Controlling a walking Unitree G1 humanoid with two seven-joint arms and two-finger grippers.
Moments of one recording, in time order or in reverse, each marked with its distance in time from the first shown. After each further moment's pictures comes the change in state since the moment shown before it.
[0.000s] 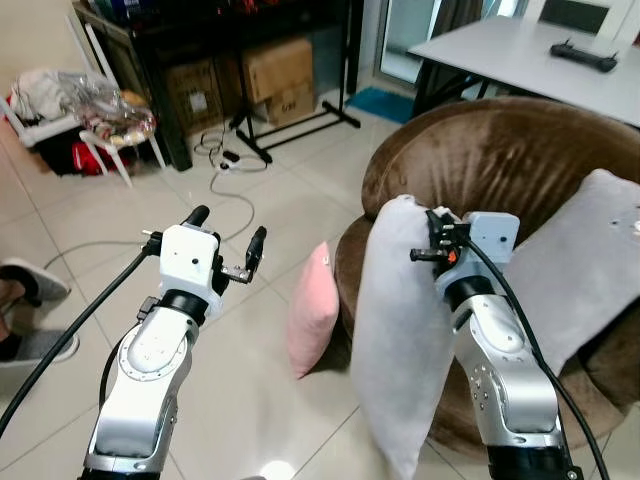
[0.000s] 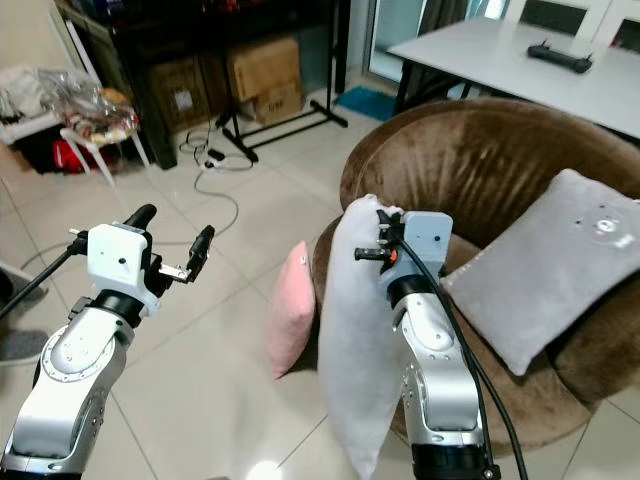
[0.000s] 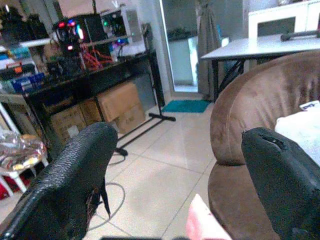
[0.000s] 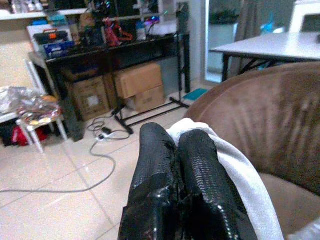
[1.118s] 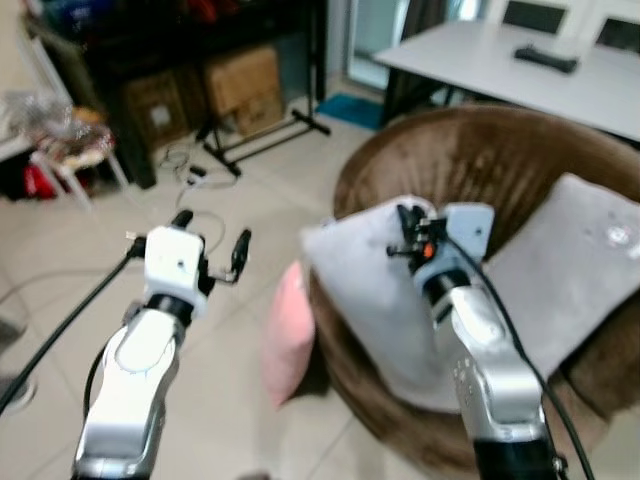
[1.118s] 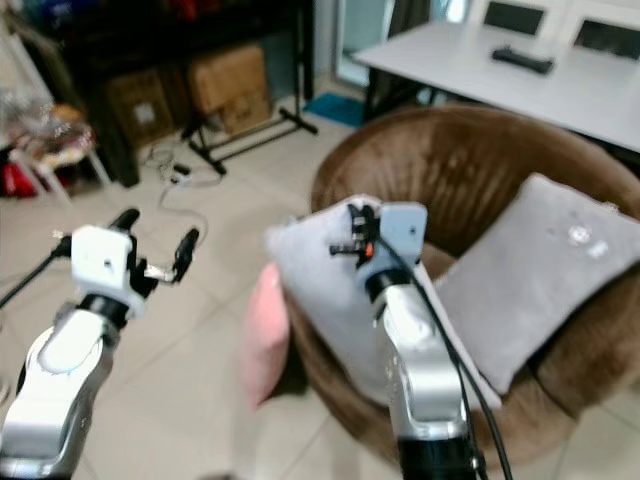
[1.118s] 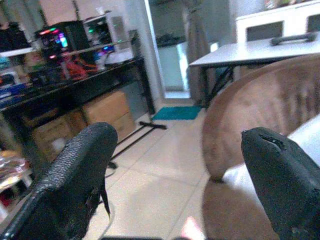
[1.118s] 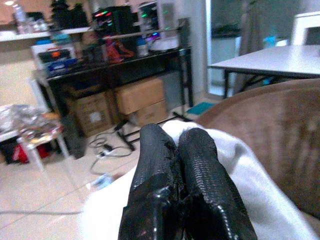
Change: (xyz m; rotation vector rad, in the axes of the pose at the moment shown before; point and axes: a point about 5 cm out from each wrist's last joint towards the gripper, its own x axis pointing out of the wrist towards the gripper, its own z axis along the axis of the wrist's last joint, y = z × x) left arm -0.003 0.005 -0.004 -0.005 0.013 0.020; right arm 0.005 0.014 0.005 0.020 -0.023 0.083
